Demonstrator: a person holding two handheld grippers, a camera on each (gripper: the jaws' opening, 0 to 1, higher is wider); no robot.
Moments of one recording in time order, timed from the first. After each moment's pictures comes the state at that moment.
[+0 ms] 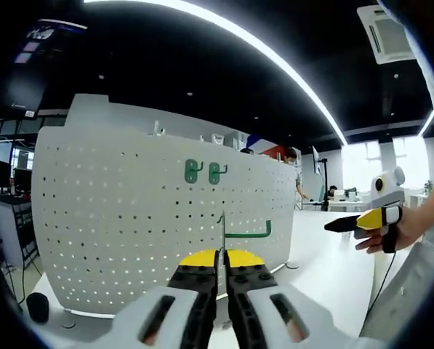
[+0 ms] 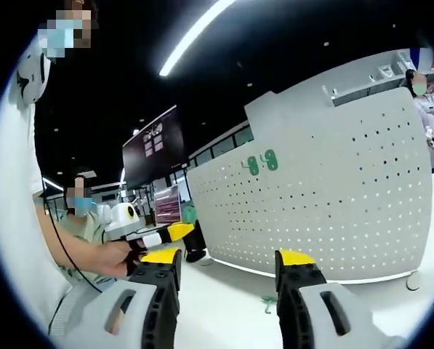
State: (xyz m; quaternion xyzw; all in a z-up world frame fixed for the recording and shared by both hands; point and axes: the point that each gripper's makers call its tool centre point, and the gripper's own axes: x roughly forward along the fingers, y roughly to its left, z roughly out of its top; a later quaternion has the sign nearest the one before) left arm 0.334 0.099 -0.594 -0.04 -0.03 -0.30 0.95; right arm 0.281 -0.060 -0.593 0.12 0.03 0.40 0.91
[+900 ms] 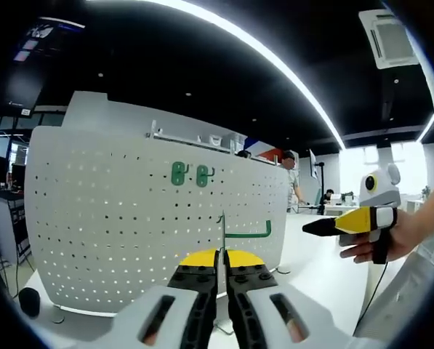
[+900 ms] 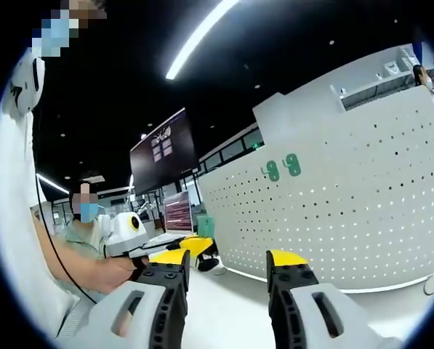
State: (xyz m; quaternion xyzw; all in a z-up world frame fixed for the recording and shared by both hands) left arm 0.327 0.076 -0.589 -0.05 -0.03 -0.31 0.95; right arm 0.285 -0.021 -0.576 0.13 0.02 0.42 0.90
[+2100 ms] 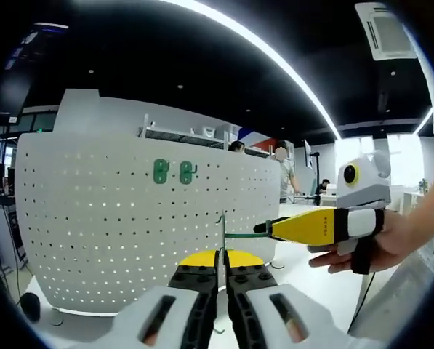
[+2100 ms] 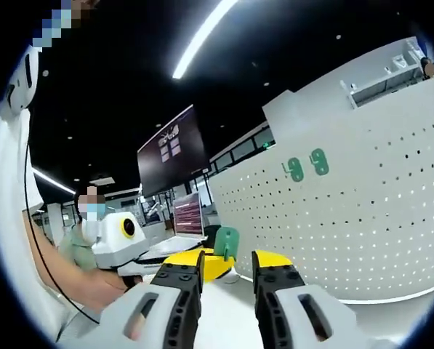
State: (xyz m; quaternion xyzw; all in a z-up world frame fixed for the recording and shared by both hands) left arm 0.323 0.054 -0.585 -0.03 -0.01 -0.32 0.95; right arm 0.306 0.031 -0.564 0.14 0.01 0.46 0.88
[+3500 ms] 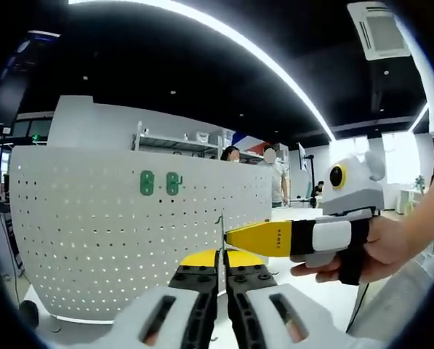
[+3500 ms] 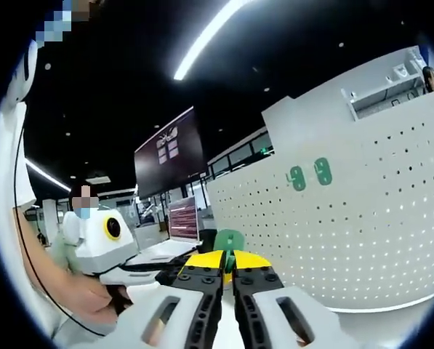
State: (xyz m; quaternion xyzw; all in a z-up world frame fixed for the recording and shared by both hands) left arm 0.313 0.038 -0.571 -0.01 -0.03 -0.33 0.94; right arm 0.310 0.035 -0.555 0.13 0.00 0.44 0.89
